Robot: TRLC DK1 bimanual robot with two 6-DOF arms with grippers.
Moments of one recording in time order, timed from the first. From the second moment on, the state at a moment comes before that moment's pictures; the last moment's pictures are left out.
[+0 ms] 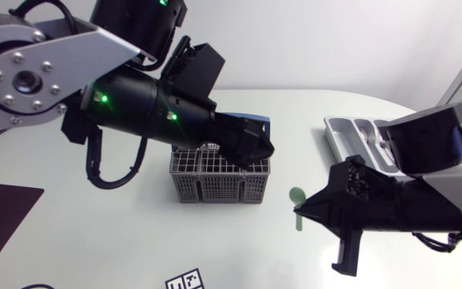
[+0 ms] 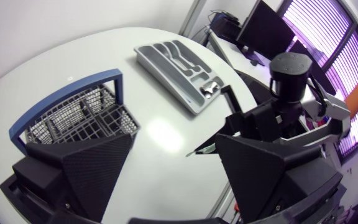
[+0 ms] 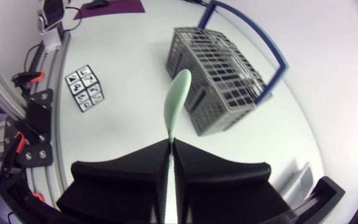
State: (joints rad) left arm -0.75 1.43 1.24 -0.51 0.31 -0.18; right arm 0.49 0.97 0.63 -0.53 -0.29 -0.64
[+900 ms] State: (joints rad) left arm -0.60 1.48 1.25 -0.53 -0.08 -0.29; right arm -0.49 1.25 0.53 -0.02 -0.06 -1.25
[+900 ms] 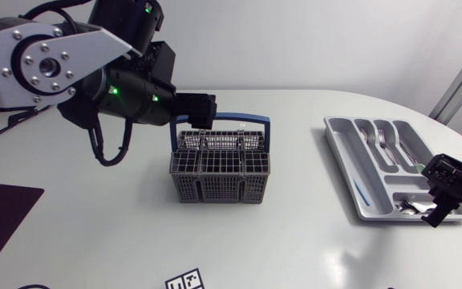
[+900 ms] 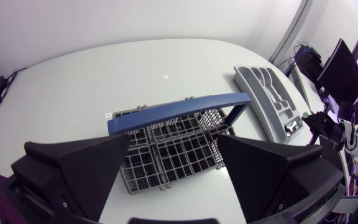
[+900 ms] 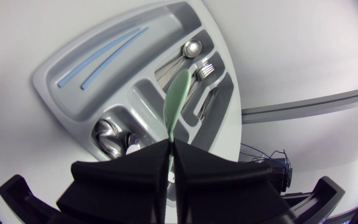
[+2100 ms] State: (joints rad) left arm -0.56 1.43 1.16 -0.57 -0.12 -0.29; right arm -0.63 1.28 0.47 0.11 -0.05 -1.38
